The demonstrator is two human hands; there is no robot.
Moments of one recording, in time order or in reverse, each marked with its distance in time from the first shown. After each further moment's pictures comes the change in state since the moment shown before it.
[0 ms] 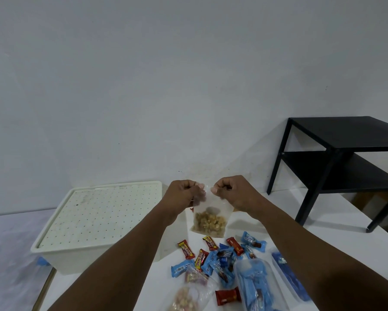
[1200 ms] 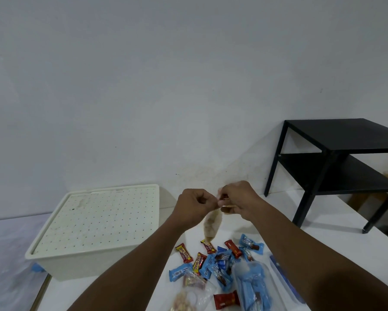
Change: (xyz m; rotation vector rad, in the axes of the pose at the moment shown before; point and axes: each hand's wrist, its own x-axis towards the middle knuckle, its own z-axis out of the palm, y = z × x) left_hand -0.009 -0.007 0.031 0.314 -0.023 0.202; right_hand 0.005 -0.006 0.001 0.404 0.195 0.515
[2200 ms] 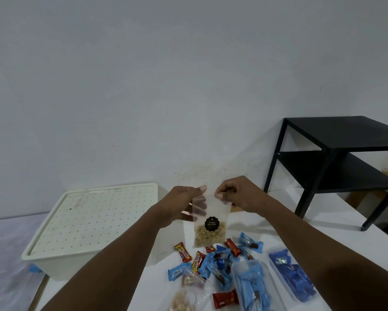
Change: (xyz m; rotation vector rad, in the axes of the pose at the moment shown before) left_hand 0.013 -0.001 -0.035 -0.256 -0.224 -0.376; right_hand 0.009 0.003 -0.030 -0.587 -0.229 -0.491
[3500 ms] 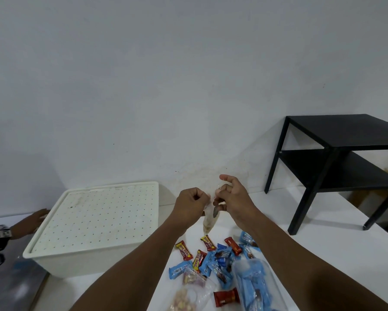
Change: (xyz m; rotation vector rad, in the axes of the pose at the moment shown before) left_hand 0.011 -0.023 0.036 0.122 0.319 0.207; right_hand -0.001 0.001 0.051 0.655 0.265 0.167
